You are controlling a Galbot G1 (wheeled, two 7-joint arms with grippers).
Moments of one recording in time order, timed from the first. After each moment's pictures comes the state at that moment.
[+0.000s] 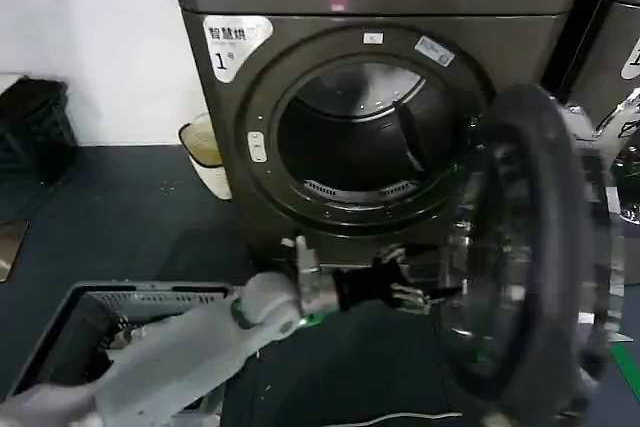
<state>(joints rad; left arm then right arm) 0.35 -1.11 0.63 -1.68 -0.94 -0.02 0.43 -1.64 1.00 2.12 1.66 0.39 -0.27 -0.13</state>
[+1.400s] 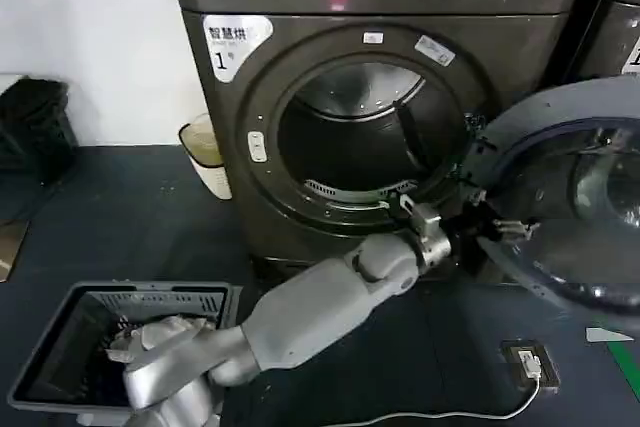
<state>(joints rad) 0.22 -1.61 0.62 -1.22 -0.80 -0.09 0.17 -1.66 1.04 2.19 1.63 0.43 -0.18 -0.18</state>
